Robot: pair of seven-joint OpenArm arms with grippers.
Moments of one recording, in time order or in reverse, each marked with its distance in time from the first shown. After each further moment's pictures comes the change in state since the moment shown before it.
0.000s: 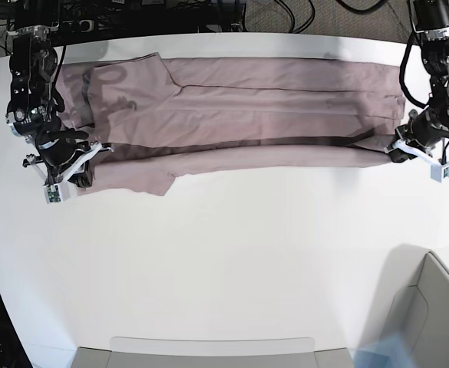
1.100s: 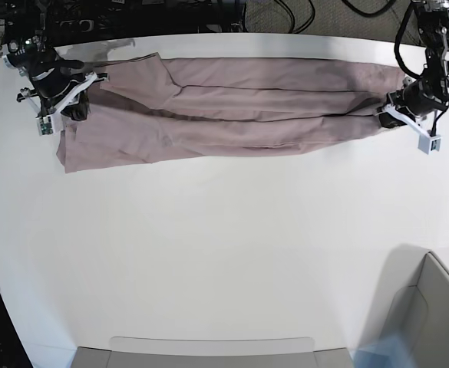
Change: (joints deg) left arm 9.9 -0.2 0.0 9.6 0.2 0.5 4.9; right arm -24.2 -0.1 10.9 13.1 4.5 0.0 0.0
